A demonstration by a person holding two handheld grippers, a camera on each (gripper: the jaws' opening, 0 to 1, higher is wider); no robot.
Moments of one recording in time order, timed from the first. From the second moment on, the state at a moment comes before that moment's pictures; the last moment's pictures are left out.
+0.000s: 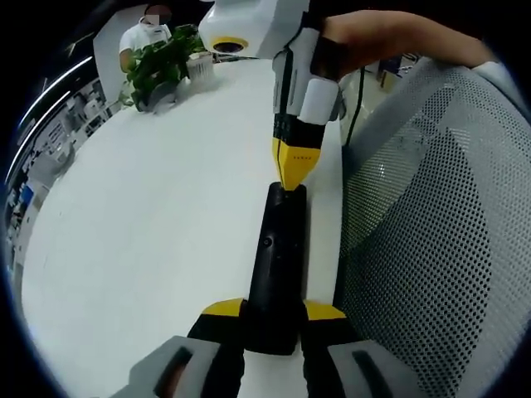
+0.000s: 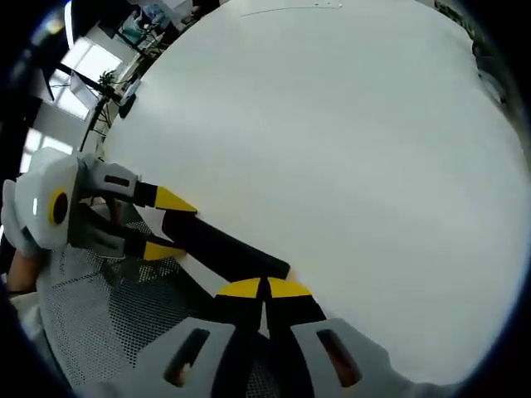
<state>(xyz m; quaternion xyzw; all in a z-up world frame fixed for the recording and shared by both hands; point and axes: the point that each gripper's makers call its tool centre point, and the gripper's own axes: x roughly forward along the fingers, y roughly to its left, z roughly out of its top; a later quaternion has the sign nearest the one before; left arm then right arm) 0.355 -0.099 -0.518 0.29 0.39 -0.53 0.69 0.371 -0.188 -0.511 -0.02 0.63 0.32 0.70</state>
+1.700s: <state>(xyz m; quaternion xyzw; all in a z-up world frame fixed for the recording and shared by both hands) 0.356 -0.100 -0.518 0.29 0.39 -0.53 0.69 0.375 -0.178 -0.513 -0.05 0.62 0.33 0.71</state>
